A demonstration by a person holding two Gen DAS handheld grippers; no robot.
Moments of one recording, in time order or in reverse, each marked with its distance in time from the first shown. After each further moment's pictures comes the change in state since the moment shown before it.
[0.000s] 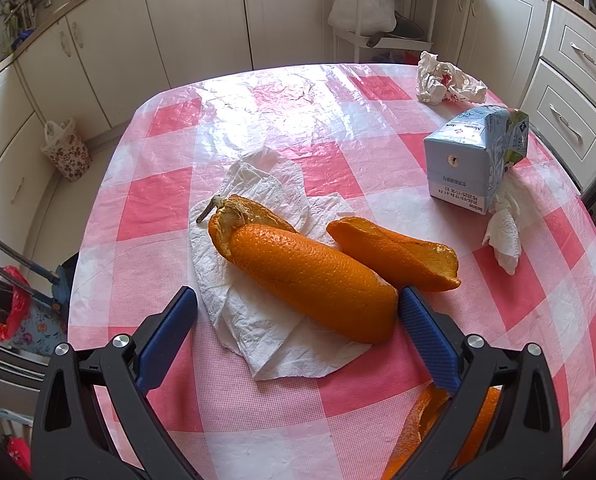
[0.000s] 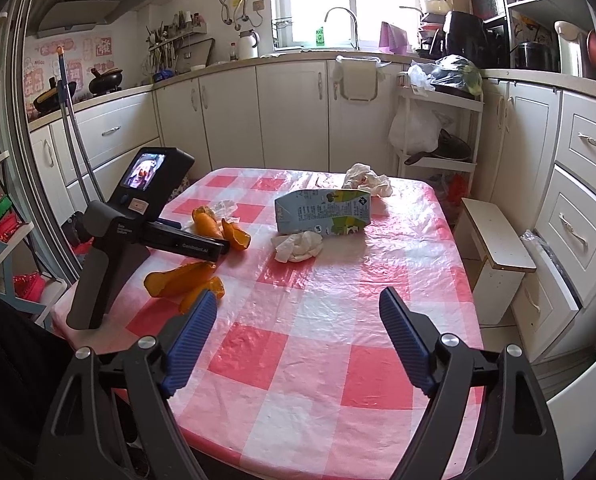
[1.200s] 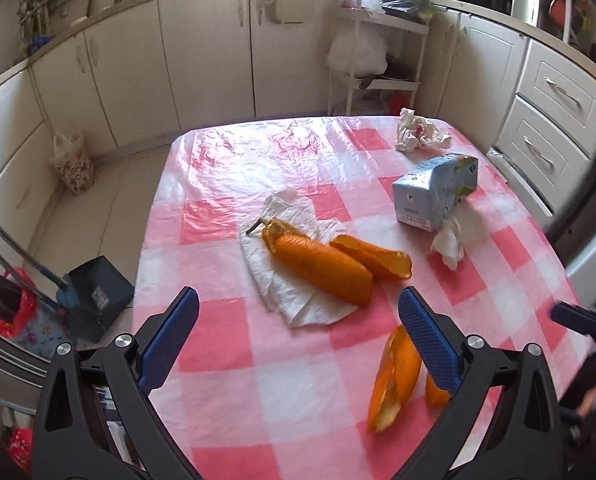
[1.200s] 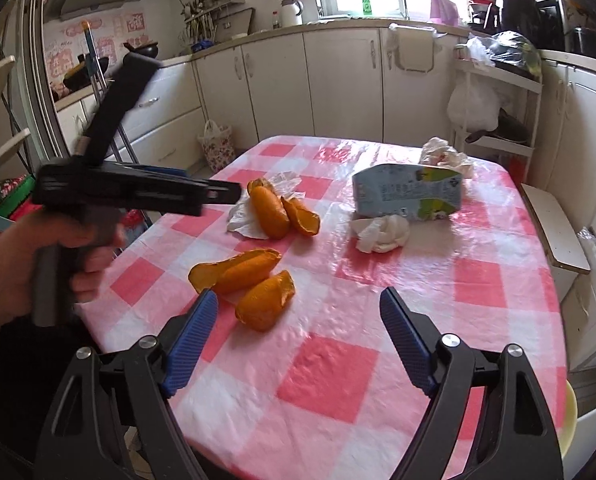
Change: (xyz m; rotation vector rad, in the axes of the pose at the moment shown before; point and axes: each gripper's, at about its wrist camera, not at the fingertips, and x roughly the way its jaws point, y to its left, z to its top) left arm -0.086 0.030 -0.018 -0.029 -0.121 -0.058; right arm 0.057 0.046 0.008 -0.036 0.128 0.164
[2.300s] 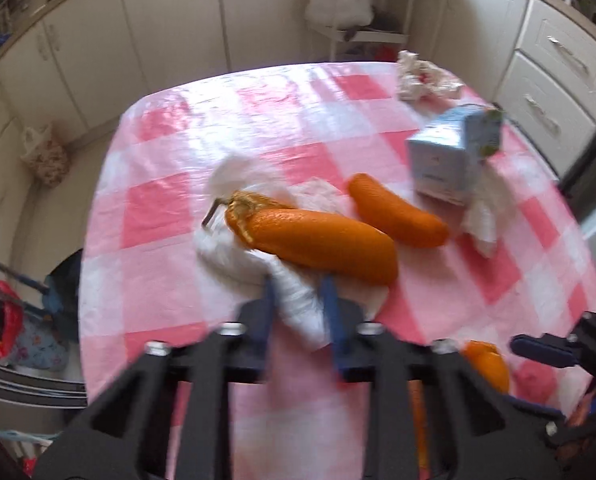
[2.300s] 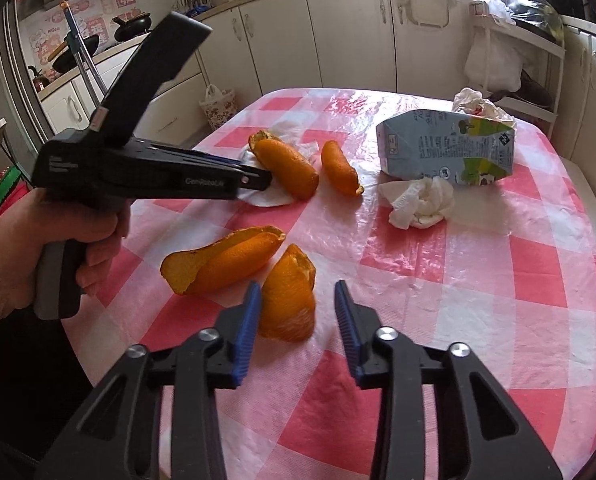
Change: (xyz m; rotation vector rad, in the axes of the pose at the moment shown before) left arm 0.071 -0.012 0.014 0.083 0.153 -0.049; right arm 0.054 -0.003 0.003 0.032 0.146 0.047
